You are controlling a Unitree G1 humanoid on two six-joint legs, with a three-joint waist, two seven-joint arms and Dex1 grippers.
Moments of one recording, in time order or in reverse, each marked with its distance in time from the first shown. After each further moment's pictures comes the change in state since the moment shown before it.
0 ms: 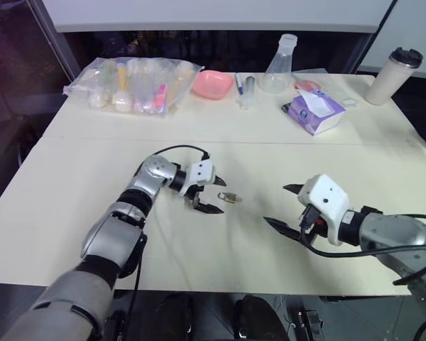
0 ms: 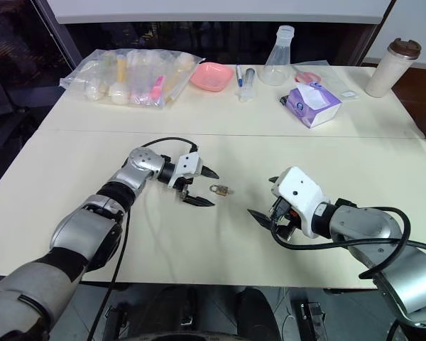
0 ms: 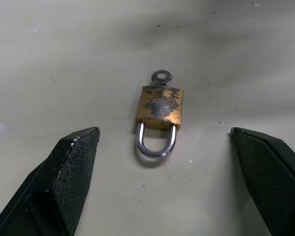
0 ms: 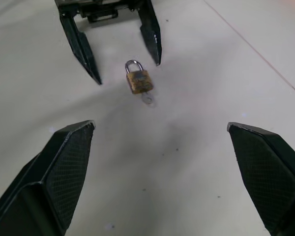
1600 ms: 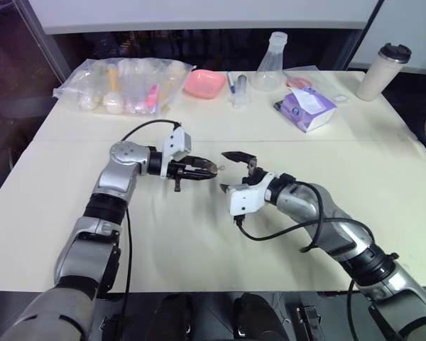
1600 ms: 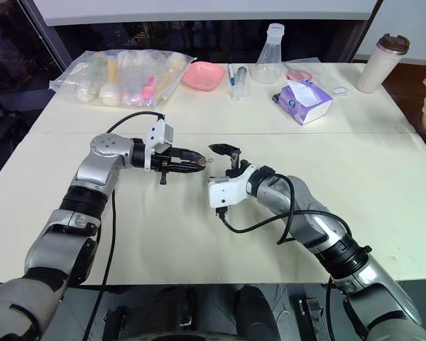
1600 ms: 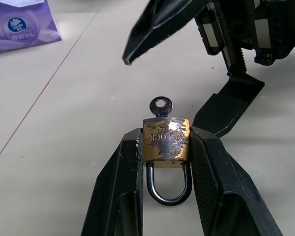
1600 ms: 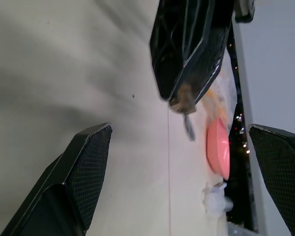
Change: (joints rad) left arm 0.200 0.167 0.179 -0.661 -0.198 0.476 -0.024; right arm -0.469 0.235 0.591 0.670 -1.030 -0.992 -0.073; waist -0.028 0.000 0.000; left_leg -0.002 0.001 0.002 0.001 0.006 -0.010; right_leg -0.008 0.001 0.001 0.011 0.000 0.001
